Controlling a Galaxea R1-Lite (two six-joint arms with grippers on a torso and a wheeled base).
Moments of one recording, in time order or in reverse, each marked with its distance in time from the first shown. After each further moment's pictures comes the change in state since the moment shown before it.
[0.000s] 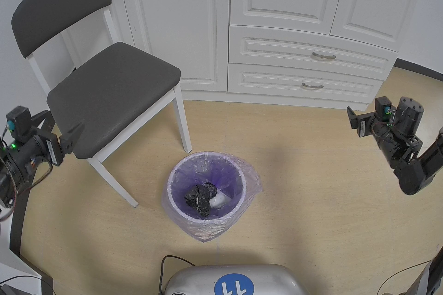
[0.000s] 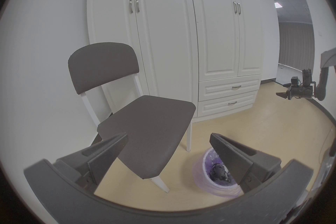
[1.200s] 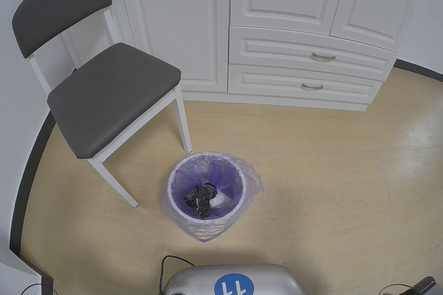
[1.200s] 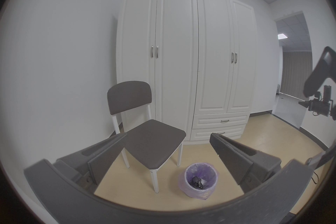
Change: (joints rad) left arm 0.019 -0.780 -0.534 1.129 0.007 -0.165; right arm -0.194 -1.383 -0.064 1.228 0.033 0.343
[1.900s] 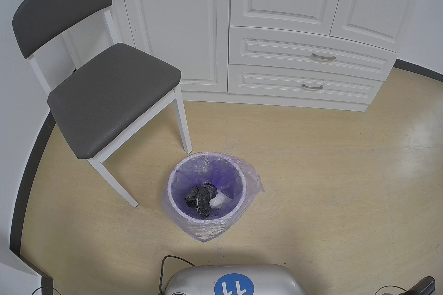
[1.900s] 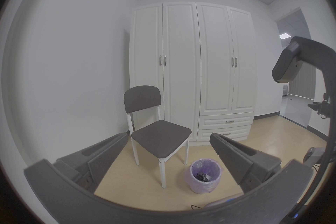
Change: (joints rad) left arm 0.088 -0.366 -0.020 0.309 0.003 0.000; right arm 0.071 -0.479 0.124 0.253 0.028 -0.044
